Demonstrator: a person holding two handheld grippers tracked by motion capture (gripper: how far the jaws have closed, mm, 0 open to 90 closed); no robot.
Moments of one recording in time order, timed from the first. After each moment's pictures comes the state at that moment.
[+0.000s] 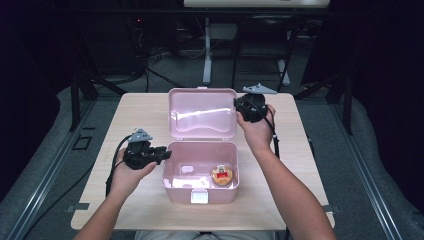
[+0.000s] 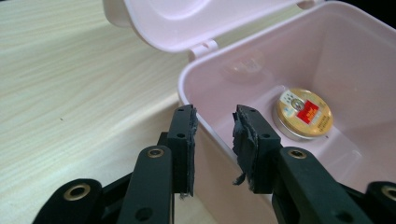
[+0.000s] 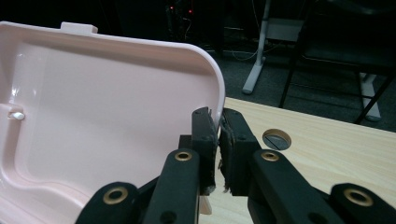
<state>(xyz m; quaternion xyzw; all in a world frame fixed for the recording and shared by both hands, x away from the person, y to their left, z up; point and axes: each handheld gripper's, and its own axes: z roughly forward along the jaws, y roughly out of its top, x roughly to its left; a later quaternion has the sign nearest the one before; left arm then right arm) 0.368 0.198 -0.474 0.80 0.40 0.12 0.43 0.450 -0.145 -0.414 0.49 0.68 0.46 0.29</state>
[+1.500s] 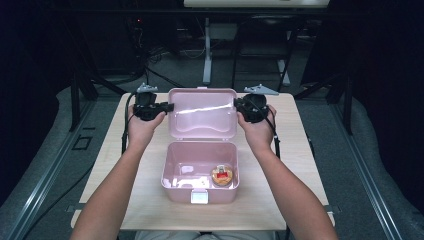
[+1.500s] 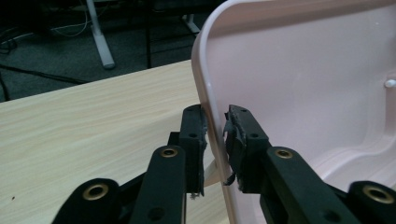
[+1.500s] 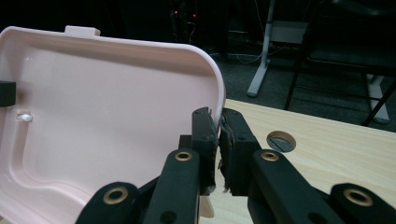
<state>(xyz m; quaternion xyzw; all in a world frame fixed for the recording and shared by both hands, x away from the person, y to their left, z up) 0.472 0.178 -0.421 0.74 0.46 0.19 0.45 0.449 -0.148 -0.415 0.49 0.68 0.48 0.28</state>
